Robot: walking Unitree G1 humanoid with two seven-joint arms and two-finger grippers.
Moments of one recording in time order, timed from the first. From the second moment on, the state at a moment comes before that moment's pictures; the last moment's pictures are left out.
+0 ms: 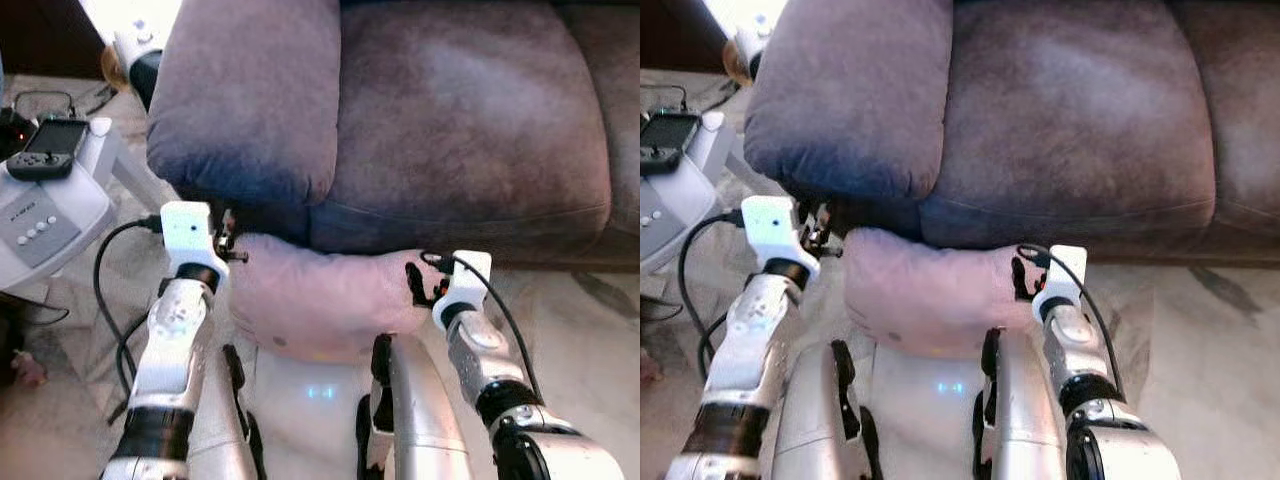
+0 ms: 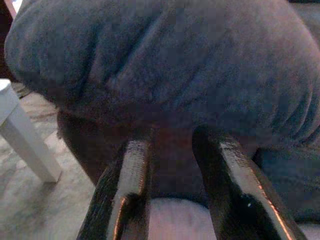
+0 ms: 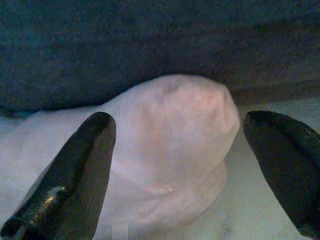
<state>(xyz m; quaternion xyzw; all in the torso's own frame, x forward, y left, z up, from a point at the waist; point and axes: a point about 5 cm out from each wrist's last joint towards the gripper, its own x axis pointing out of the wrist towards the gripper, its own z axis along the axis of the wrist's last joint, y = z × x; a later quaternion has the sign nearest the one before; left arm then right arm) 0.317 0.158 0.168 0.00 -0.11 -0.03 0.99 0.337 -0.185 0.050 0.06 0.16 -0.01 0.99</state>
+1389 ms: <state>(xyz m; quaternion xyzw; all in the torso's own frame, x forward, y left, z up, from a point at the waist) 0.303 0.149 0.181 0.00 -0.11 -0.05 0.99 0.347 -0.194 0.076 0.03 0.07 -0.04 1.00</state>
